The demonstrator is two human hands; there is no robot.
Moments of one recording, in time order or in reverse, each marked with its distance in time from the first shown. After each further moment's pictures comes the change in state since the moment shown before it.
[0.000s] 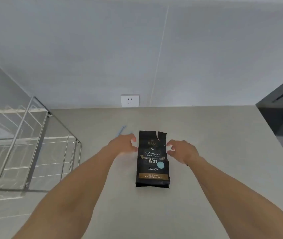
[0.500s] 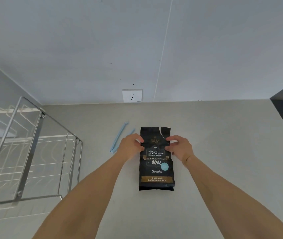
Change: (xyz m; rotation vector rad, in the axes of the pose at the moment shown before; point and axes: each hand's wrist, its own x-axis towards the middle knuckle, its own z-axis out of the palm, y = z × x) left_hand 0.013 0.006 0.037 -0.475 0.232 -0.052; right_hand 0.025 -0.014 0.026 0.931 0.120 0.216
